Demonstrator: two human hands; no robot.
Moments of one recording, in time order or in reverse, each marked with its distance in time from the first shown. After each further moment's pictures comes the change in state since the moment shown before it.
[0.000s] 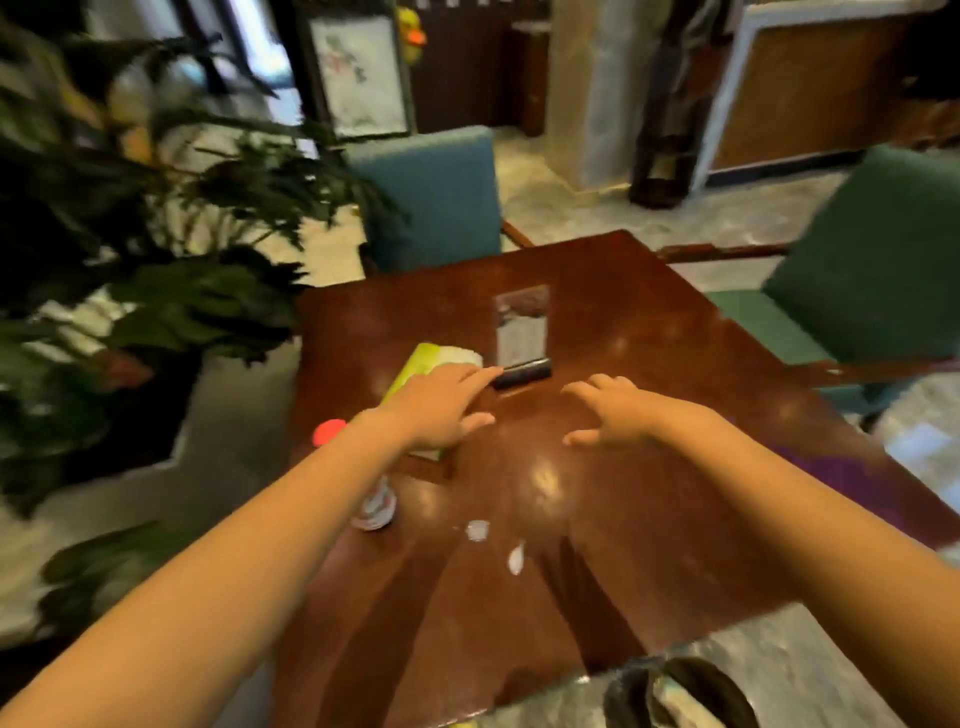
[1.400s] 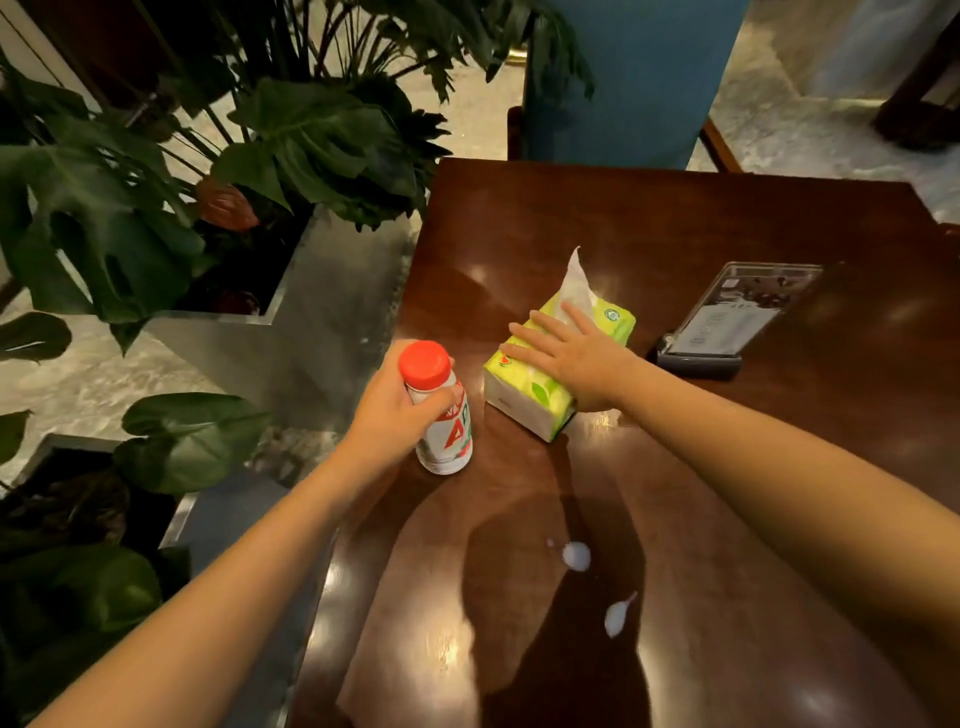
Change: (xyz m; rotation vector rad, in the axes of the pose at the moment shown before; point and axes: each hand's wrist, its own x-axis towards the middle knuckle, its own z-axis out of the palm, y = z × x) left_hand -0.056 -0.128 0.098 -1.147 0.640 -0.671; right_hand 0.258 -0.120 0.042 -0.749 0.160 -0.687
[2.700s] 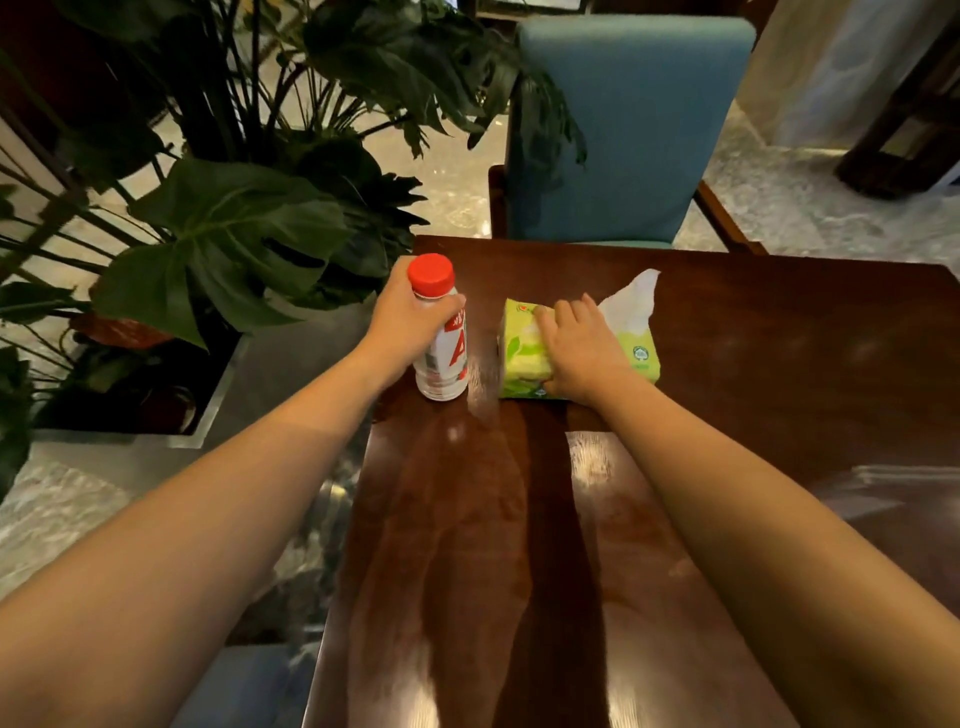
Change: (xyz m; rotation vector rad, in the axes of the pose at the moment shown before) left_hand 0.299 0.012 0.009 -0.013 0.076 -0.053; right_hand 0.171 0.136 0.006 0.186 0.125 0.429
